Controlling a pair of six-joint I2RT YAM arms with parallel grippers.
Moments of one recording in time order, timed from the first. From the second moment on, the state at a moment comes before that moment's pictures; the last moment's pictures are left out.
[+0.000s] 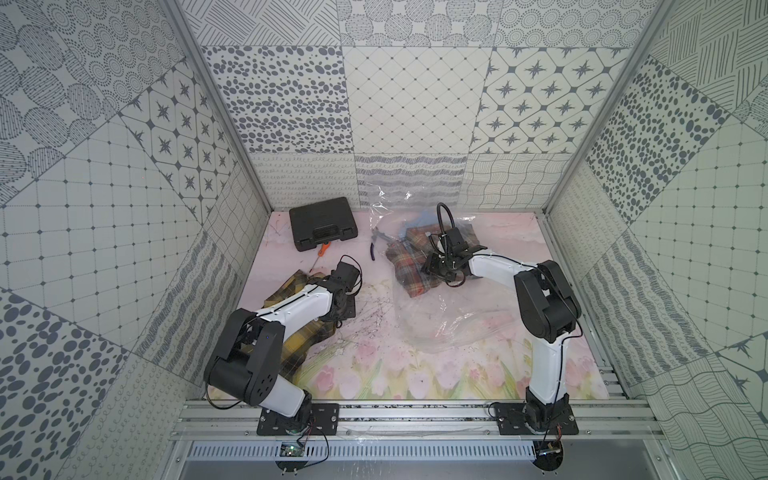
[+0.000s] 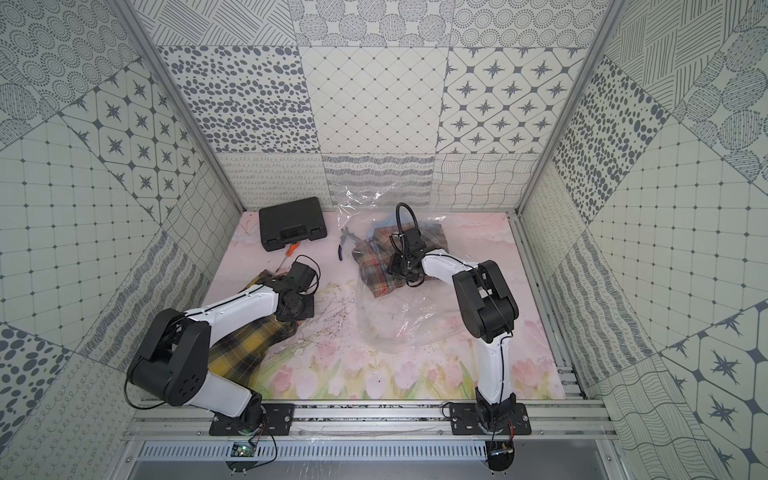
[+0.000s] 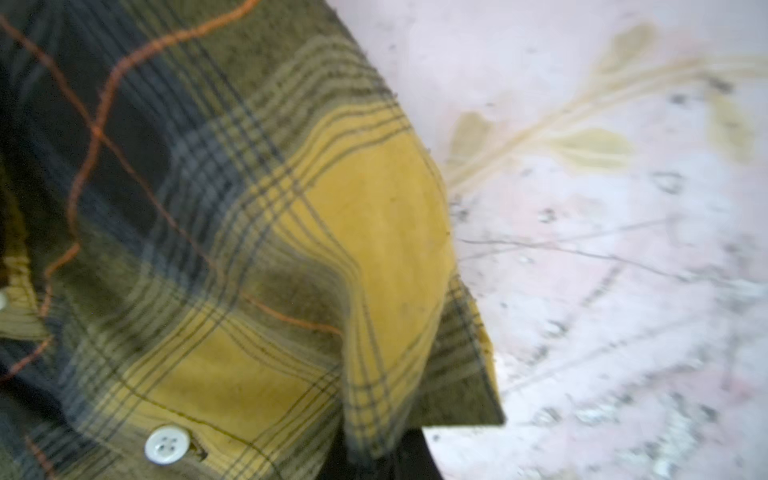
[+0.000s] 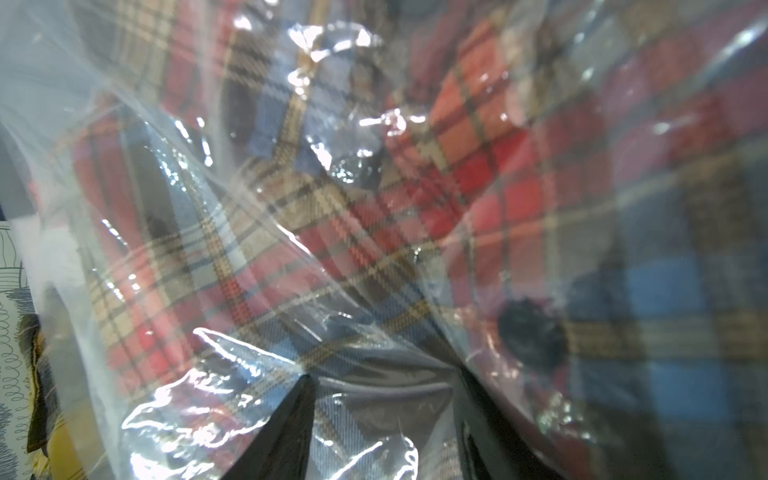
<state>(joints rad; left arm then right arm) -0.43 1.48 0.84 -0.64 -0.18 -0.47 0.45 2.02 1.38 -0.36 -0.19 0.69</state>
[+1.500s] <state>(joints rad) -0.62 1.14 0.77 -0.69 -0.06 -0.61 0.70 1.92 1.41 -0.60 -0.51 0.49</state>
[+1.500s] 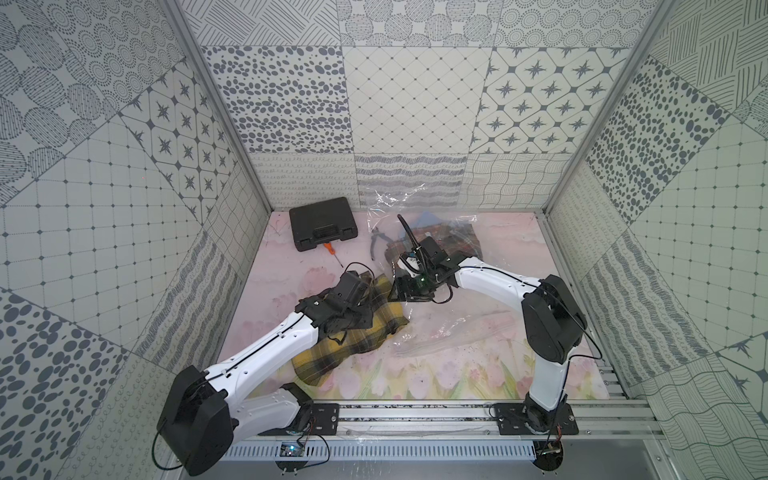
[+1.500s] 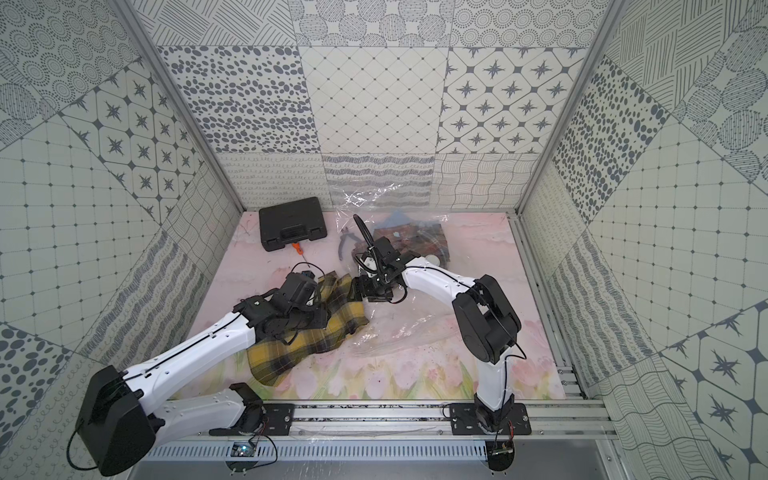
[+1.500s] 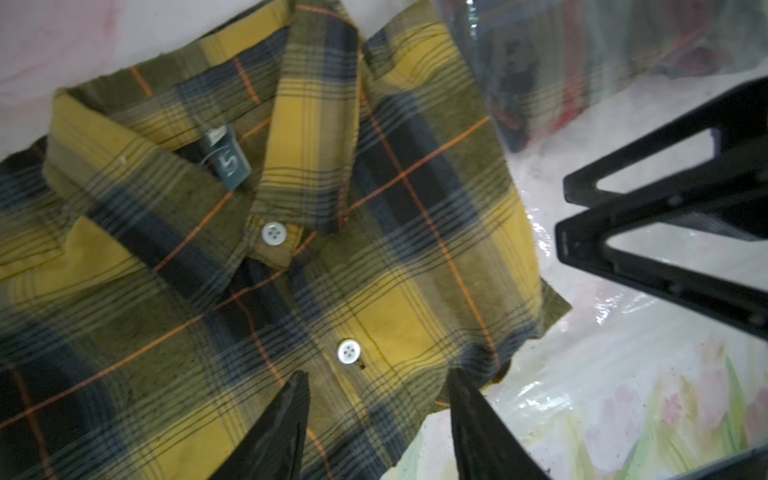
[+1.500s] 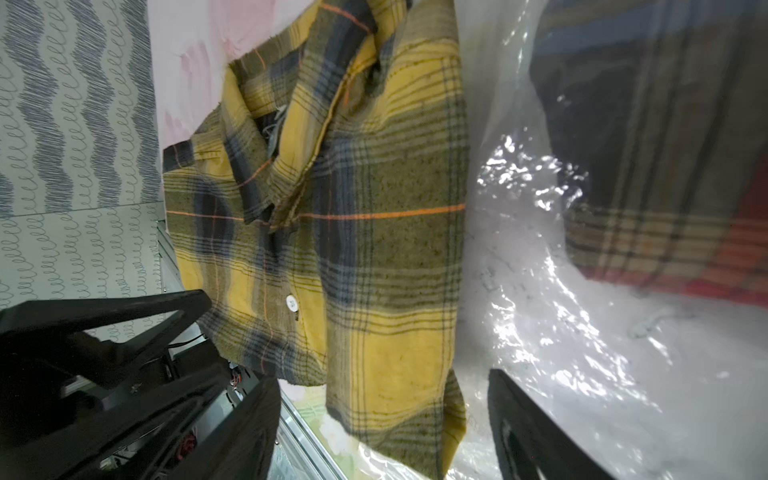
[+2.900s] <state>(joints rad) -0.59 0.97 0.88 -0.84 -0.18 -0.65 0.95 1.72 1.54 -0.75 -0.12 0.43</state>
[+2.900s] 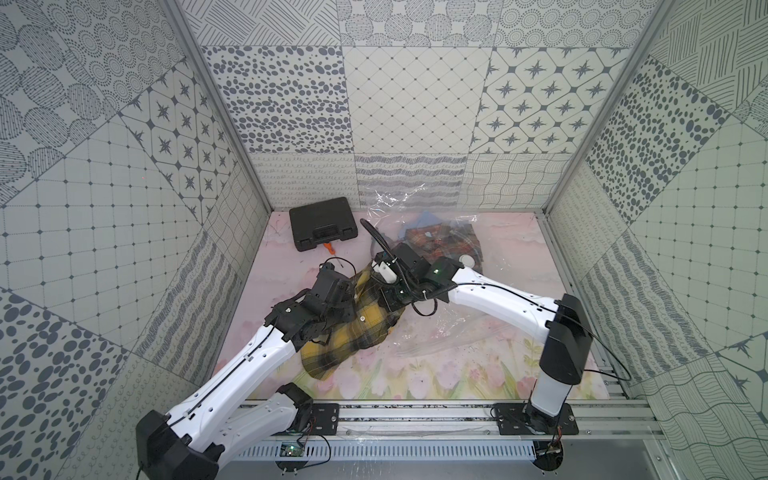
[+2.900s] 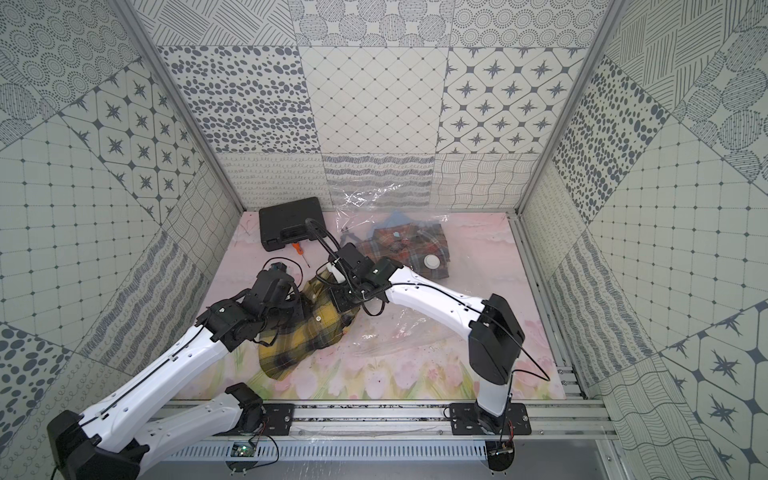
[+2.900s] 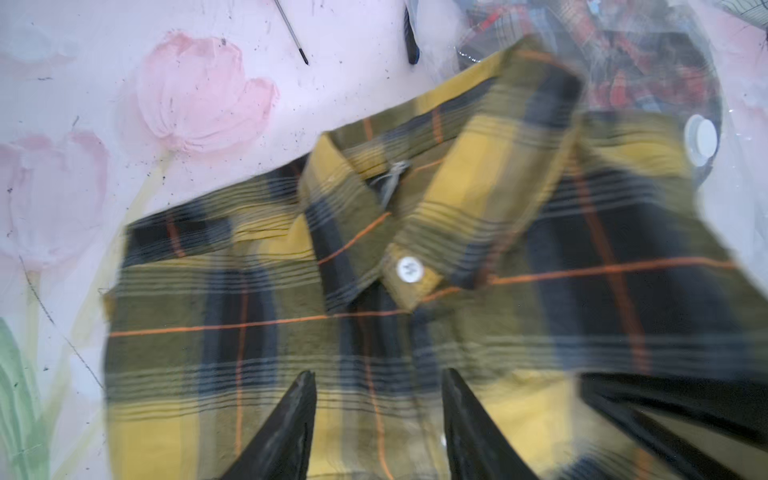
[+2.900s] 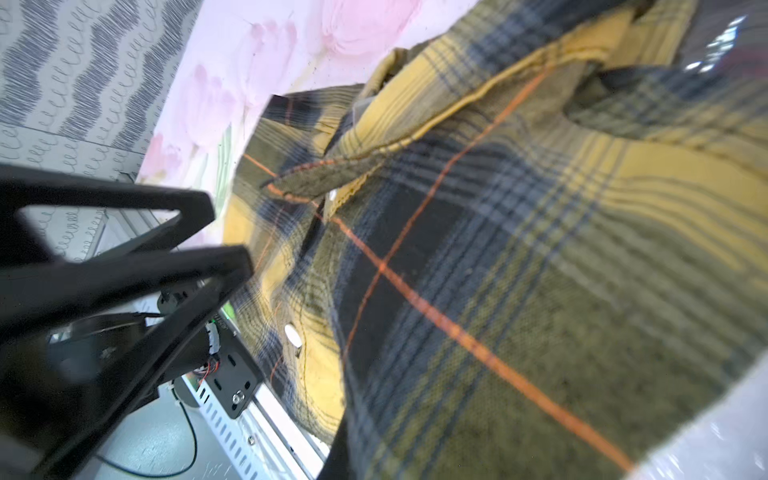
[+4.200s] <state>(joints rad) -0.54 1.14 0.52 -0.52 0.05 -0.75 0.52 1.61 0.91 -0.39 -0.43 0.55</state>
